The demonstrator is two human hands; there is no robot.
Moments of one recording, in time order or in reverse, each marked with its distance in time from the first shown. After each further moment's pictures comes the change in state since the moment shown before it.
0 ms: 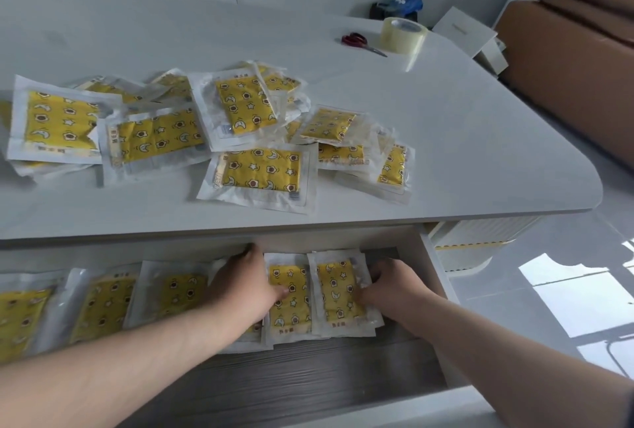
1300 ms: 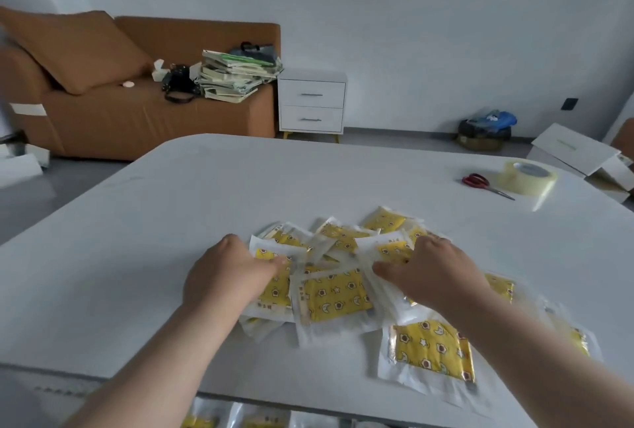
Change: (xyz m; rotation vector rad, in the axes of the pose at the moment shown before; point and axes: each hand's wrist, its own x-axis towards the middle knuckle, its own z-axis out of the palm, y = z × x) left_hand 0.053 -0.089 -0.255 -0.103 0.465 -0.363; right_hand -0.032 -0.287 -0.042 -0.437 0.380 -0.429
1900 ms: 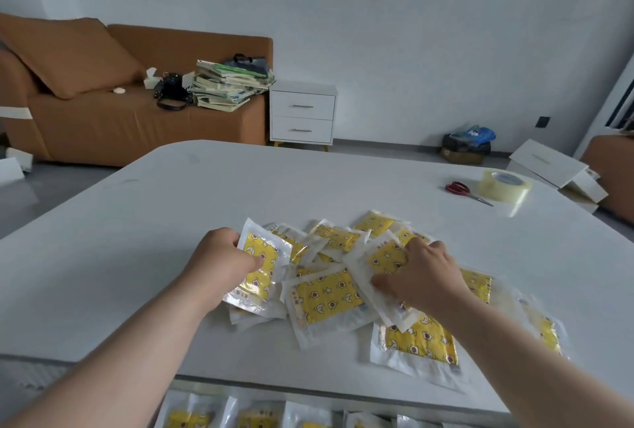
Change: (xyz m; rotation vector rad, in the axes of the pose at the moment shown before) left_hand 0.011 -0.018 -0.005 -0.477 -0.133 0.048; right_hand -0.014 0.007 0.013 0.066 0.043 0.057
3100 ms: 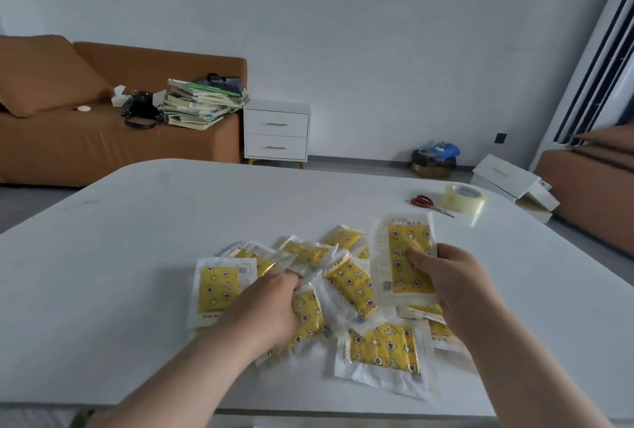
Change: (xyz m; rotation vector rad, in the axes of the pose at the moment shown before) left_hand -0.047 0.029 0.070 0.539 -0.259 0.475; right_hand -0.005 0.053 -0.036 1.192 0.104 0.161
